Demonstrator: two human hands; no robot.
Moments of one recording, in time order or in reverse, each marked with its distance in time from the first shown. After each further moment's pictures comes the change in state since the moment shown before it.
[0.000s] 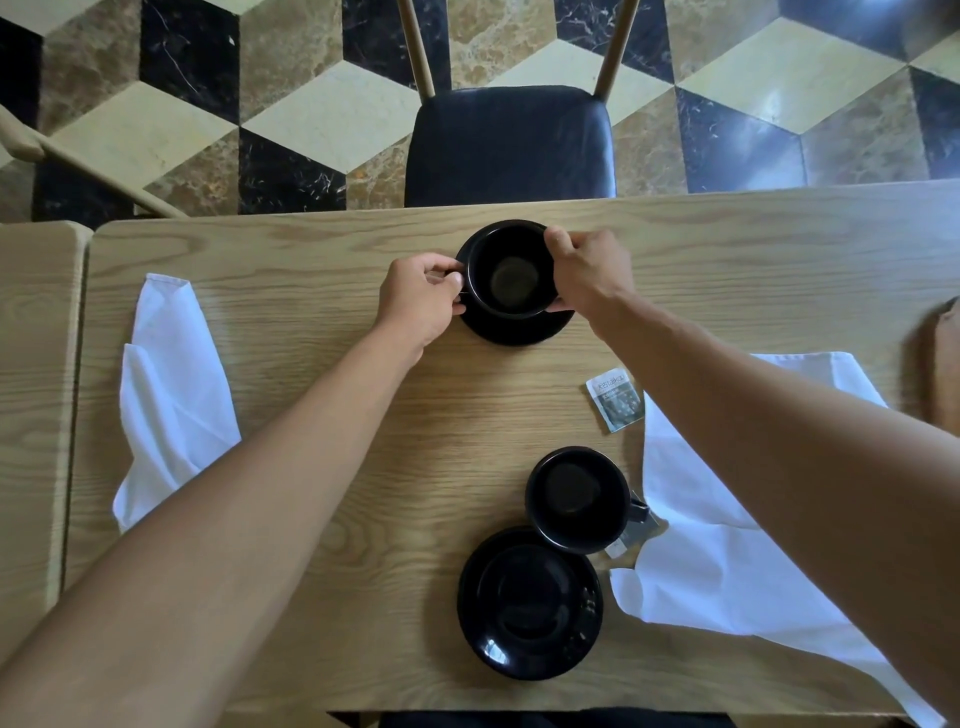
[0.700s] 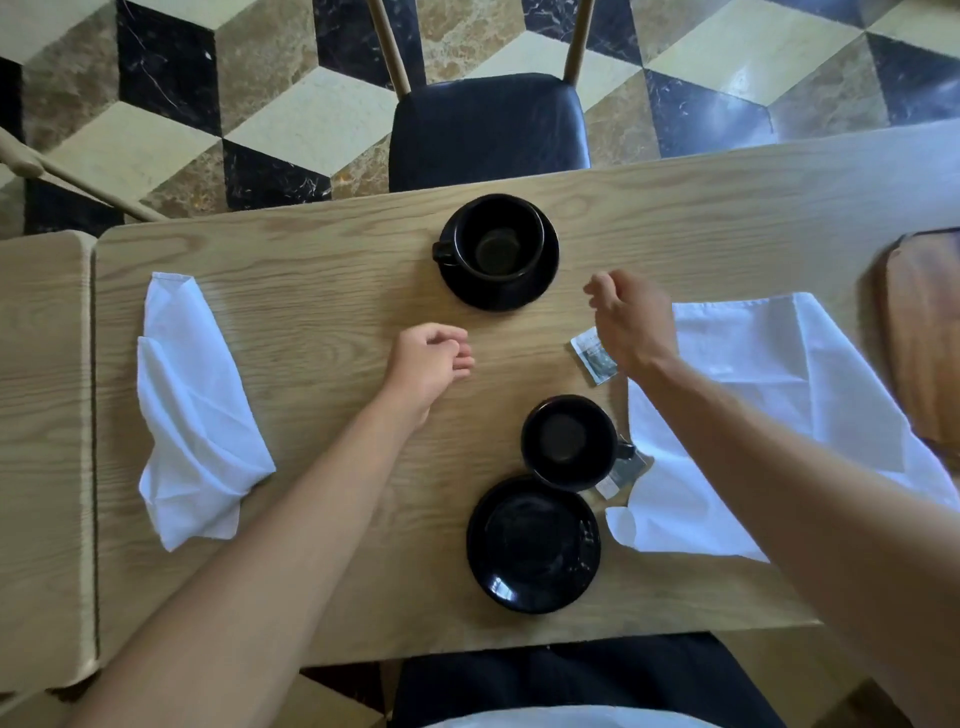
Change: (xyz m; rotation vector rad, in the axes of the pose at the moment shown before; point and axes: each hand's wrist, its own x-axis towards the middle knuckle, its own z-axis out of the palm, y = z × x) left_hand -0.095 -0.041 -0.004 -0.021 -0.121 -0.216; right_hand -0.092 0.065 -0.040 -0.116 0.157 -0.044
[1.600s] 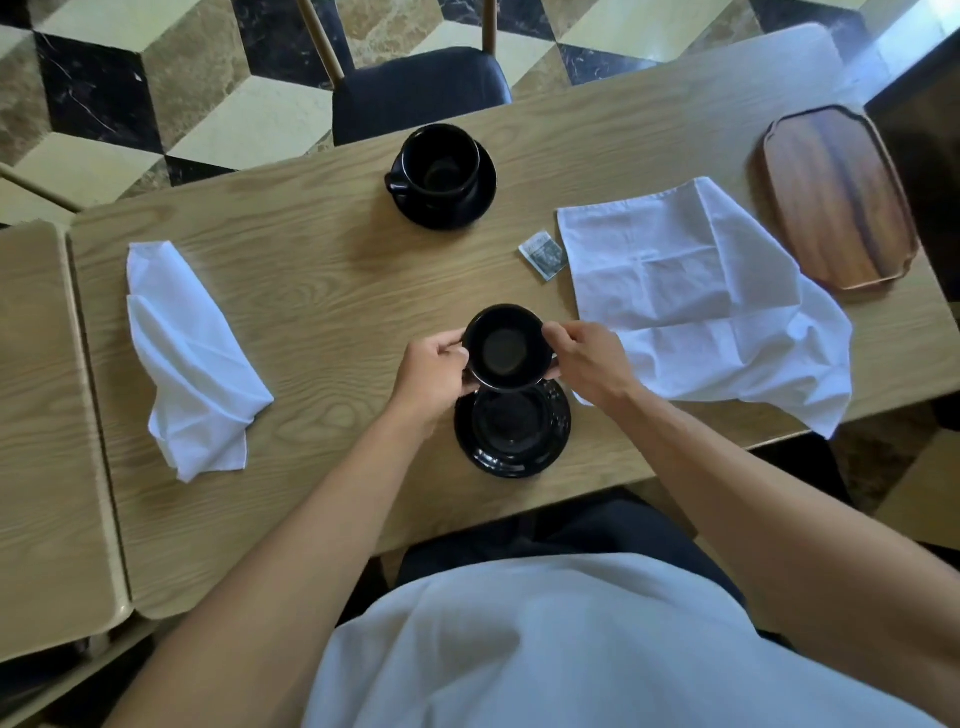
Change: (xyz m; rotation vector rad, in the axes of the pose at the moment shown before) left_hand -0.109 -0.087 0.006 -0.063 -0.242 0.062; right_hand -0.182 0.064 0.008 0.092 -0.157 0.088
